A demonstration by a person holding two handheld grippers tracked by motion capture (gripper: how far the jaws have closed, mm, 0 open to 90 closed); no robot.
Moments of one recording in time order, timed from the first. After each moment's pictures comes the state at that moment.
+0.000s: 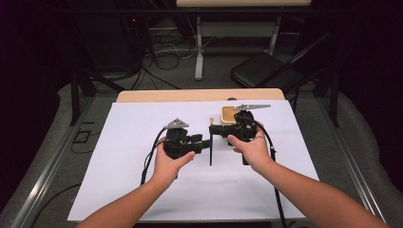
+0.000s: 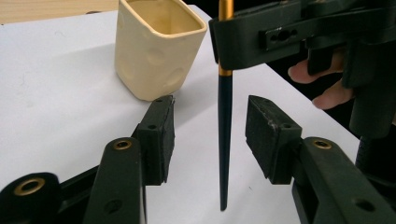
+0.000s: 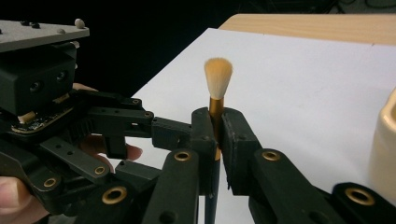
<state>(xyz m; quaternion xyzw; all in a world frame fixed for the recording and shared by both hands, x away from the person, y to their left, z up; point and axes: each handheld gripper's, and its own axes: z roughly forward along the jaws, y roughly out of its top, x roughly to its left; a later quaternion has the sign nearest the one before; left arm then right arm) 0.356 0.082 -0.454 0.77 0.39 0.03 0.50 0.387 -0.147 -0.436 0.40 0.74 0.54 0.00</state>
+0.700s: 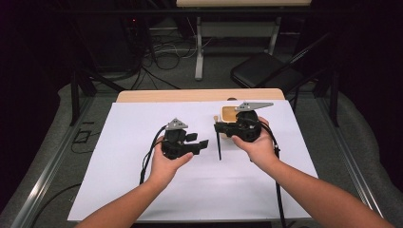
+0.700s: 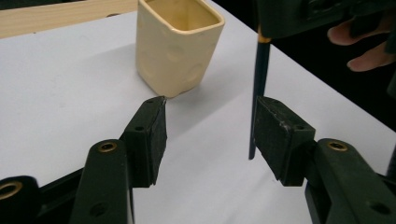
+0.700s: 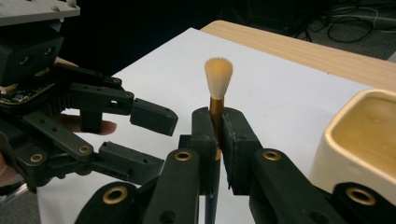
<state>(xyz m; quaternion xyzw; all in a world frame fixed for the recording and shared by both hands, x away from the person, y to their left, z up) 0.356 0.087 -0.454 0.79 0.38 0.07 0.48 0.380 -0.154 -0.421 0.36 0.77 0.52 0.09</state>
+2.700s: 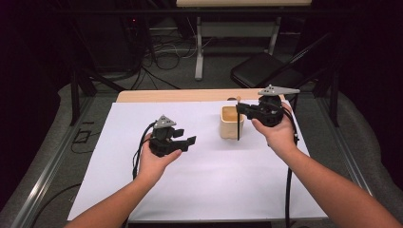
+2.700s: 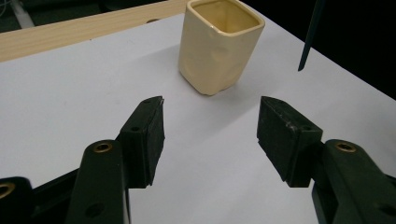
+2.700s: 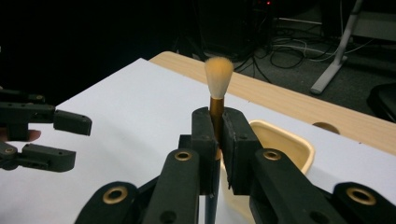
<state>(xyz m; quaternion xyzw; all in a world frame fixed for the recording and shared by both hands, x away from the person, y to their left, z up) 0.361 0.116 -0.447 0.79 0.40 0.11 0.46 0.399 -0.207 -0.389 0.39 0.74 0.52 0.17</state>
